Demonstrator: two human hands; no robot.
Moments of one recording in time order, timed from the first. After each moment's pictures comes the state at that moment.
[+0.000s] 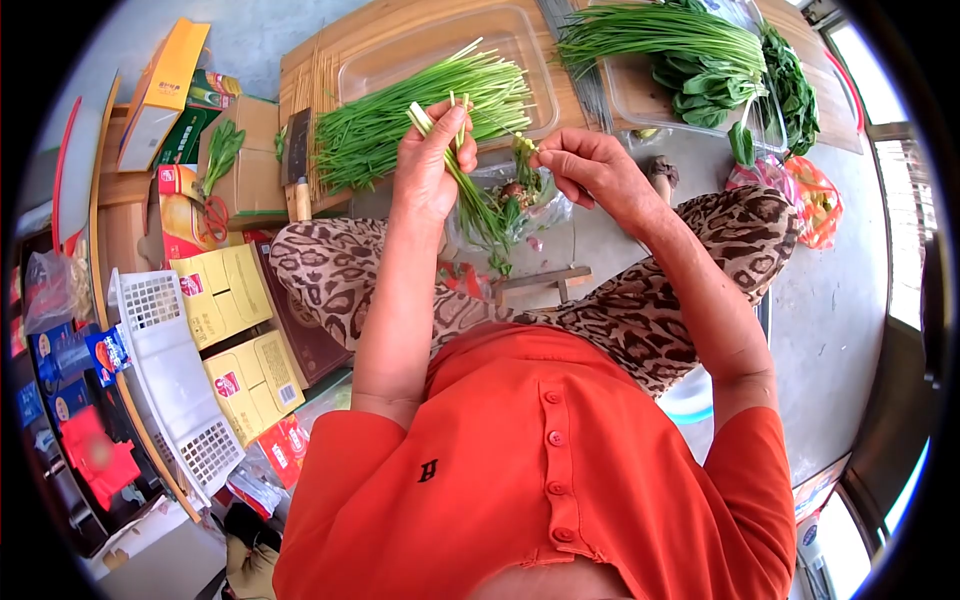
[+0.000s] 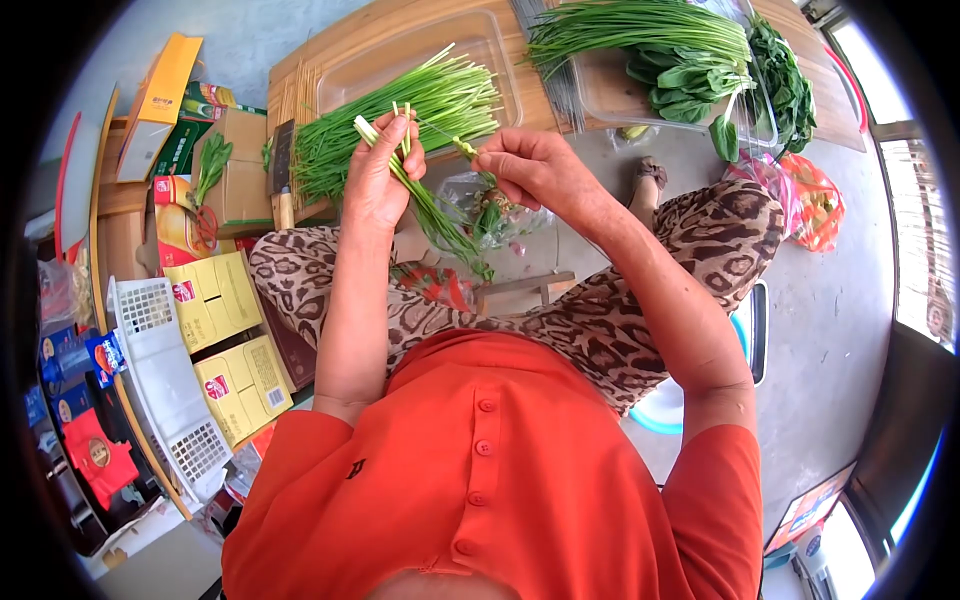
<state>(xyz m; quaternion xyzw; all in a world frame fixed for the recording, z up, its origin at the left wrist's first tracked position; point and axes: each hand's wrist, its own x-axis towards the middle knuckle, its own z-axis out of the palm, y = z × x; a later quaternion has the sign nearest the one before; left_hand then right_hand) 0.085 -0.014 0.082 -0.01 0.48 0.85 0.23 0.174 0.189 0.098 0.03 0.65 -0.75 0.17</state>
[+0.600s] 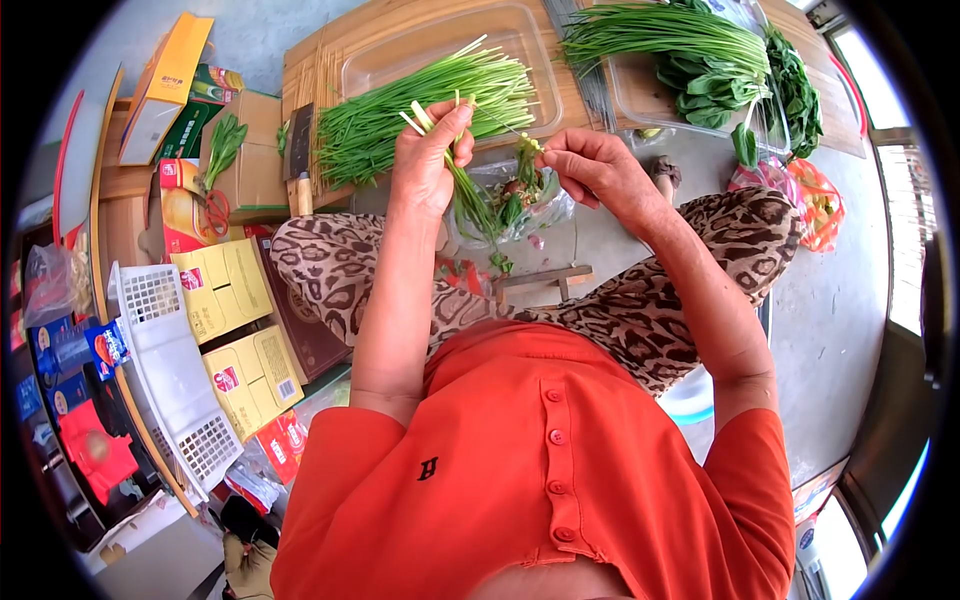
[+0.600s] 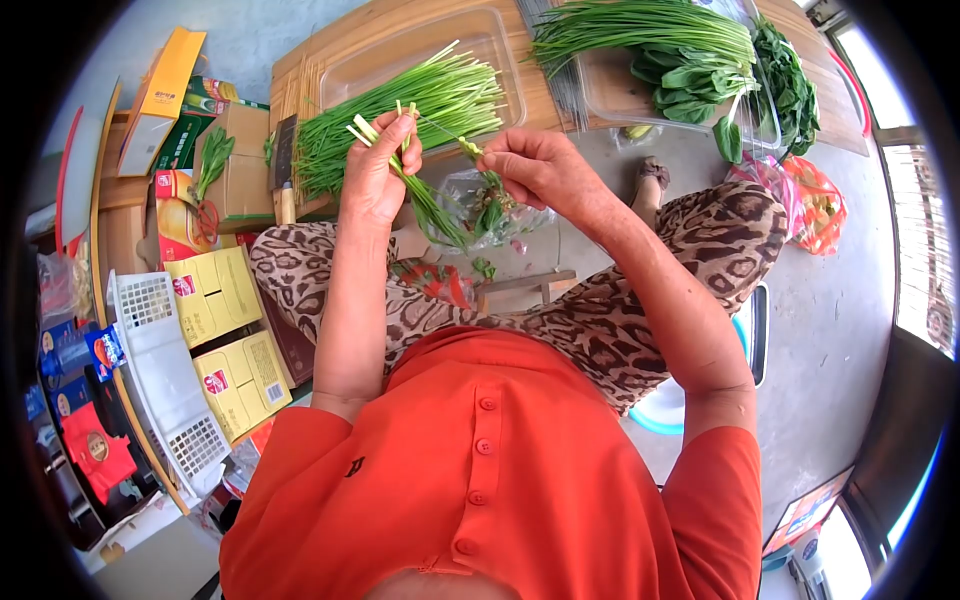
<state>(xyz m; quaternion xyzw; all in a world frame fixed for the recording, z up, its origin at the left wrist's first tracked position) 0.083 -0.017 0.084 -0.01 0.51 0.83 0.21 0.174 0.191 0.094 0.02 0.64 -0.75 0.18</state>
